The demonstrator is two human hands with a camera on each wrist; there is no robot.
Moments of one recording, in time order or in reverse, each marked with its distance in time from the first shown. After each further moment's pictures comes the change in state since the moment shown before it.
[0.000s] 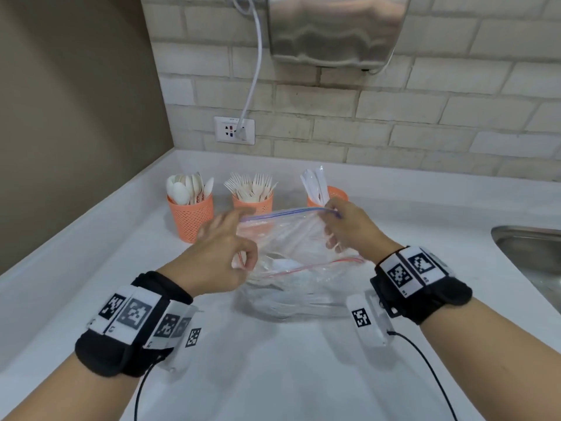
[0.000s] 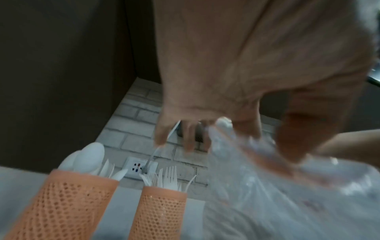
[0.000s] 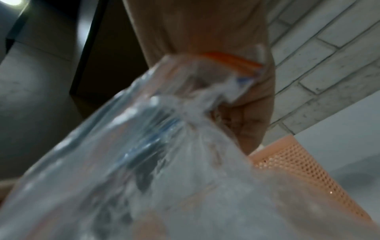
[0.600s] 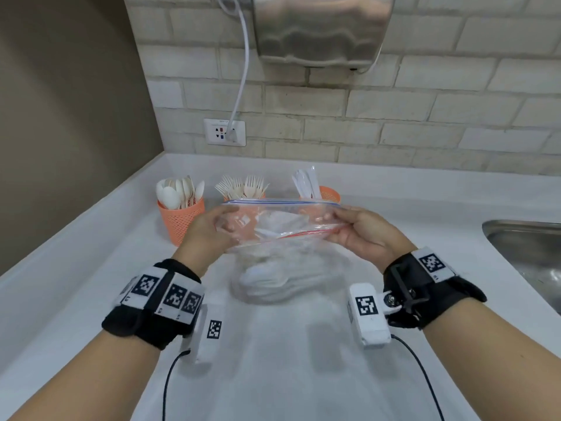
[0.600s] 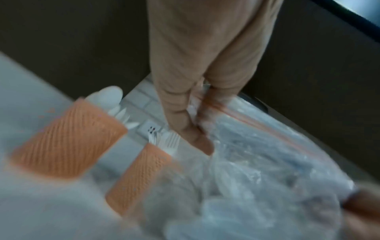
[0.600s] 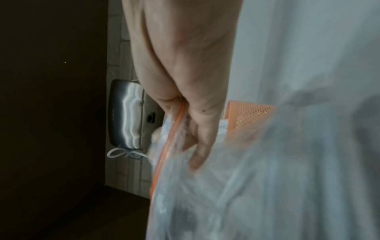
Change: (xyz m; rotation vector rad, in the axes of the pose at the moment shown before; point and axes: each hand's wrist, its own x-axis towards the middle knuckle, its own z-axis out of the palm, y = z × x) left_hand 0.041 -0.015 0.013 -0.835 0.382 -0.390; right_hand -0.002 0.016 -0.020 0.960 -0.229 0.118
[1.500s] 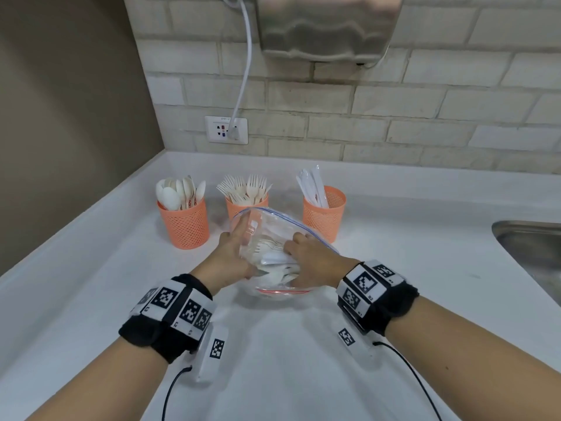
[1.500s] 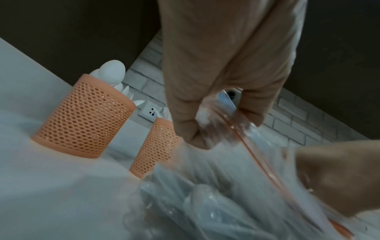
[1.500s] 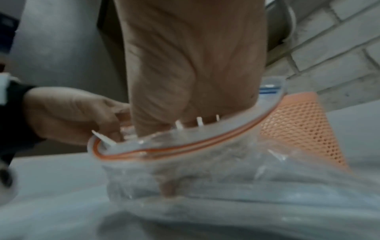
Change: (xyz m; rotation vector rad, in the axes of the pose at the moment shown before) left_hand 0.006 -0.027 0.022 0.093 -0.379 -0.026; right_hand 0.036 0.064 0.027 -1.897 -0.209 -0.116
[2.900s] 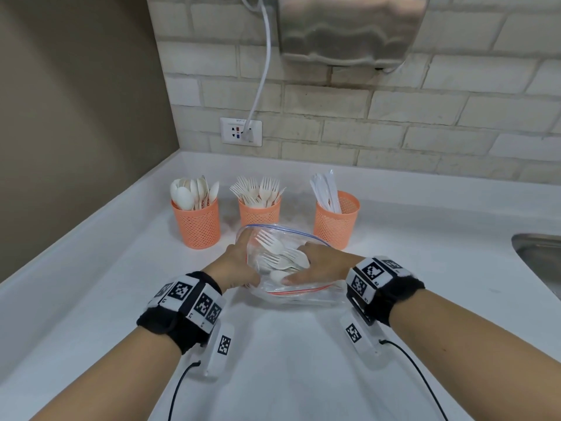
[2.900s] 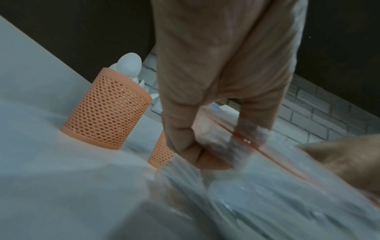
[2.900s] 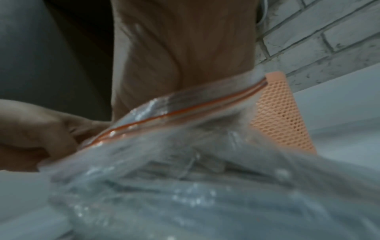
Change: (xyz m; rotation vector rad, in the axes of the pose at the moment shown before) left_hand 0.017 -0.021 -0.008 0.121 -0.012 -0.174; right_hand 0.023 0.015 -0.002 0.146 -0.214 0.061
